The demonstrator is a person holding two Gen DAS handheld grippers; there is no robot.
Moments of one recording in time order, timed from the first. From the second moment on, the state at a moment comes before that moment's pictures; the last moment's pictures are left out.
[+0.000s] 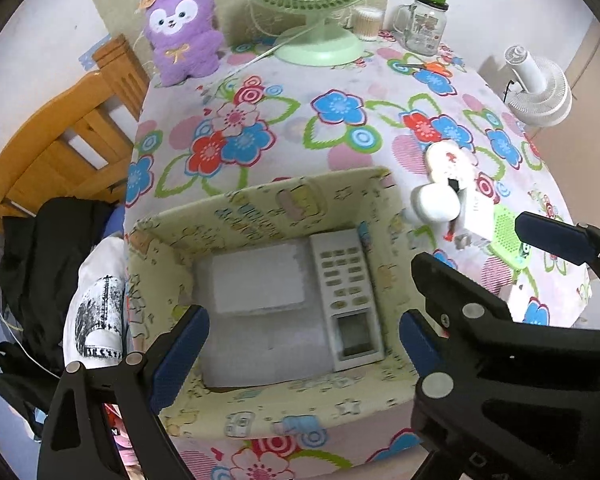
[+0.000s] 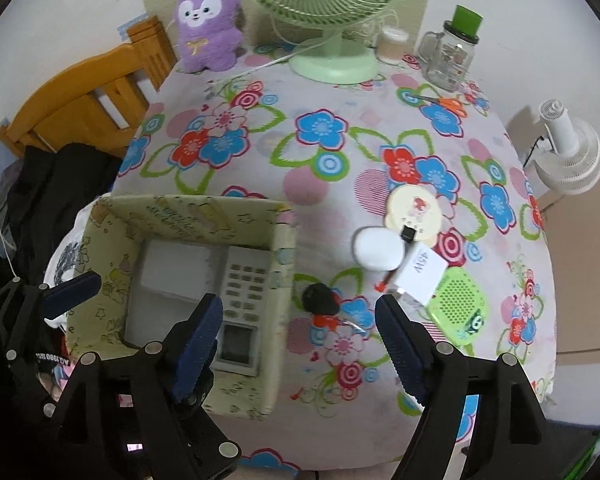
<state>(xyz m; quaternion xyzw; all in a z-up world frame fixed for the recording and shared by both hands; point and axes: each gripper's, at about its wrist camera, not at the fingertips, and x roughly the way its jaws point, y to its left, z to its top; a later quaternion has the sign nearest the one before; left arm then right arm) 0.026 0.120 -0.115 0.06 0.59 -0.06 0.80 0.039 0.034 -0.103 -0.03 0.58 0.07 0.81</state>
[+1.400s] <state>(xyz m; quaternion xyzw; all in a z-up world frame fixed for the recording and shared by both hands) 0.038 -0.011 -0.076 0.05 0.55 -0.06 0.83 0.052 -0.110 -0.063 -0.03 0.54 0.09 0.84</state>
